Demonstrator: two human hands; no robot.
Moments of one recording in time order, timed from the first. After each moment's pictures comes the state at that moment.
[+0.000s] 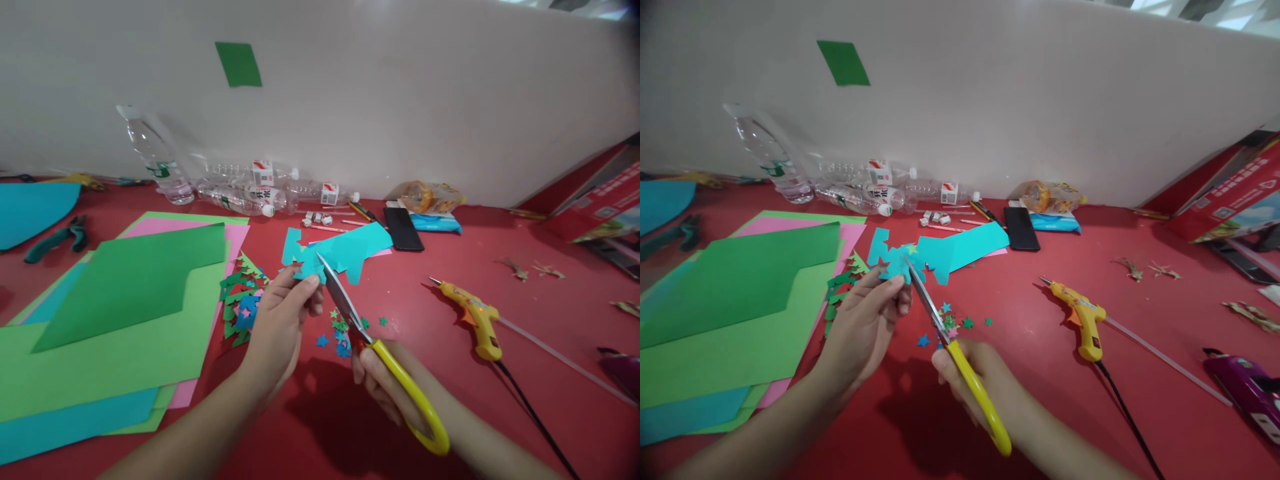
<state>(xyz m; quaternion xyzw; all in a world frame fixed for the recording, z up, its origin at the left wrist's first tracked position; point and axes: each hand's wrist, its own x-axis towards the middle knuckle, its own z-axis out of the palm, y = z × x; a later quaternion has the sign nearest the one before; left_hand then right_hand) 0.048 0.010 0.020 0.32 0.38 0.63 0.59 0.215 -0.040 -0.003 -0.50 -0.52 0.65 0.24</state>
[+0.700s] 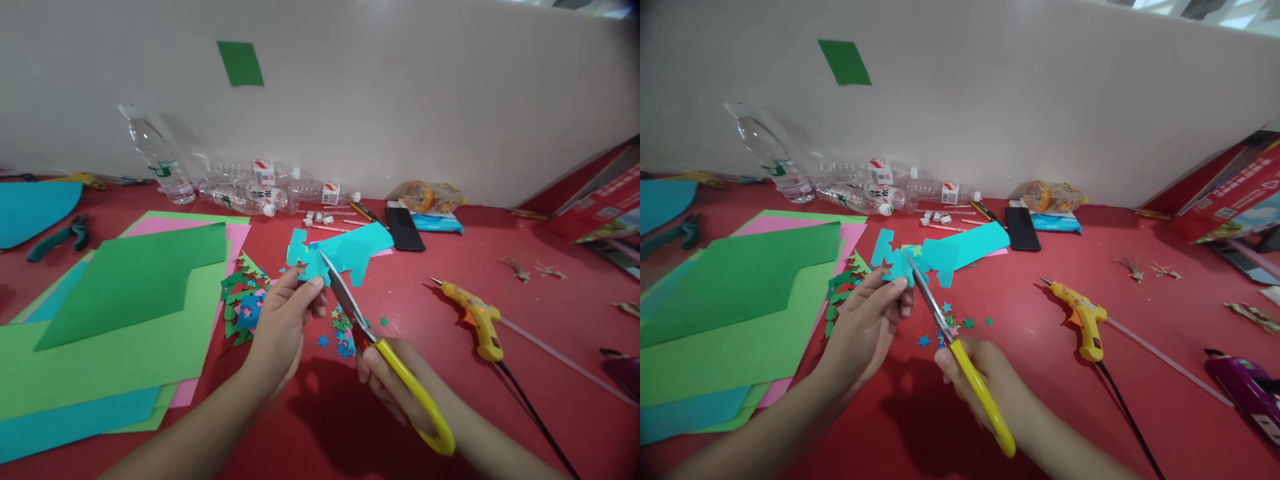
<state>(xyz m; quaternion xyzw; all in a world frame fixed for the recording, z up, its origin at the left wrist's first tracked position) 0.050 0.007 0.023 0.33 0.39 0.62 0.59 0.218 -0.038 -0.005 -0.49 -0.57 0.61 0.25</state>
